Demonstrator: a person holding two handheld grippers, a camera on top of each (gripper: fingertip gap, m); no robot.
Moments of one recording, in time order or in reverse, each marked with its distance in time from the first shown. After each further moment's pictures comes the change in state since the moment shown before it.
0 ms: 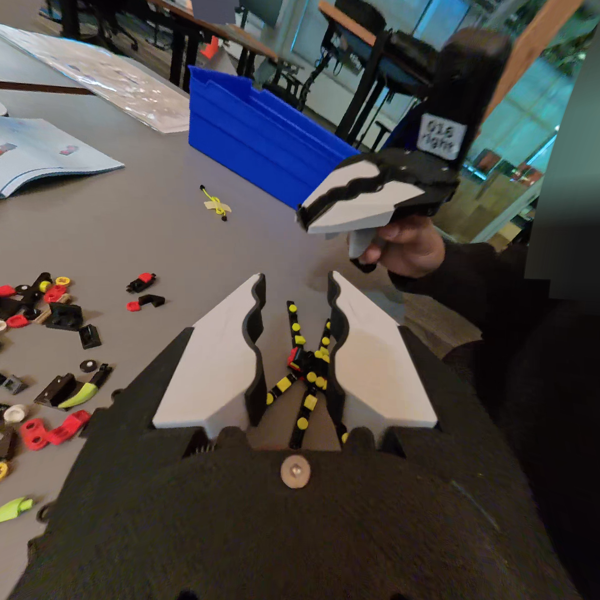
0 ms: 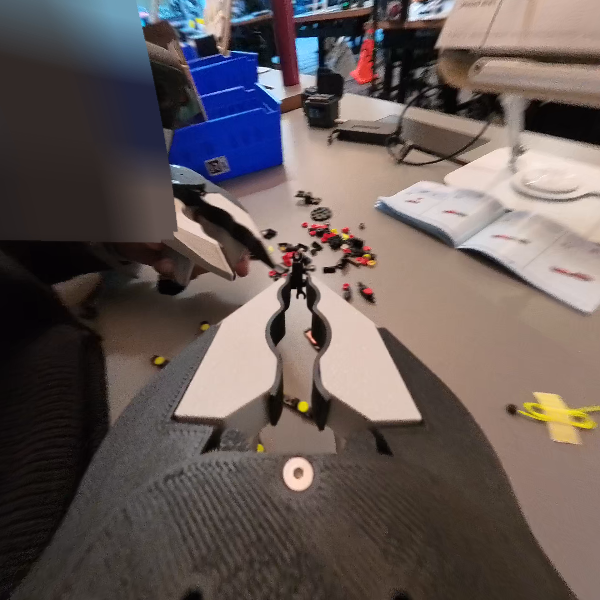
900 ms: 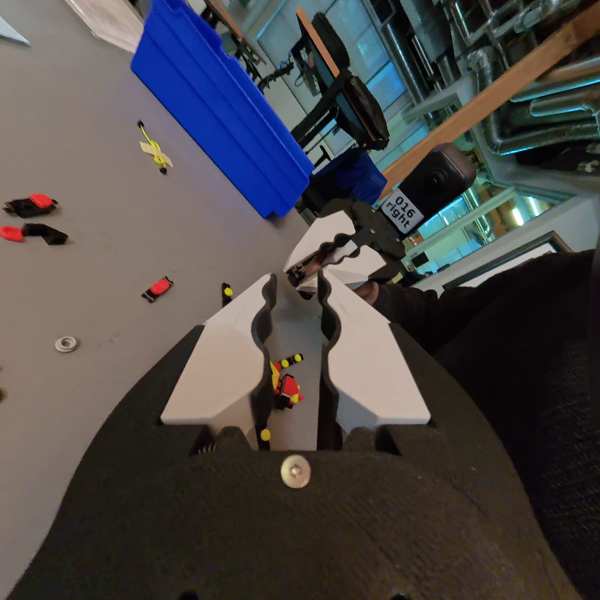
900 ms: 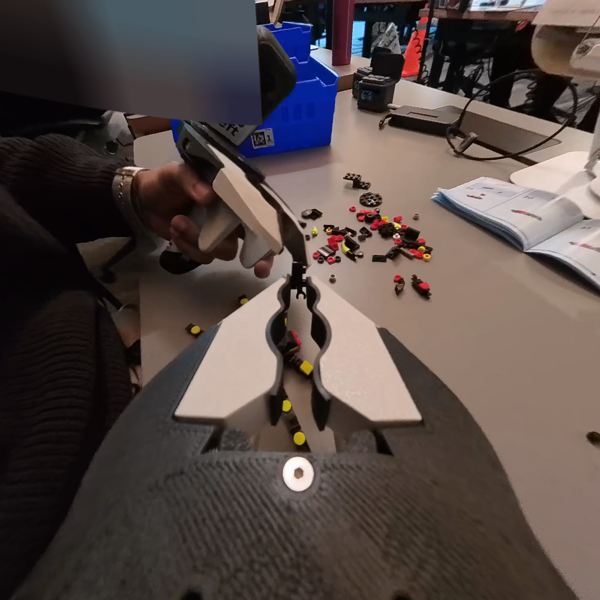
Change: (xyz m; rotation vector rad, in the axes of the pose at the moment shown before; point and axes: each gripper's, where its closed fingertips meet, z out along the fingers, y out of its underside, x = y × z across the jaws) left arm 0.023 0.008 0.000 0.009 0.184 -0.384; right arm -0.051 0.026 0.005 -0.034 -0.124 -0.077
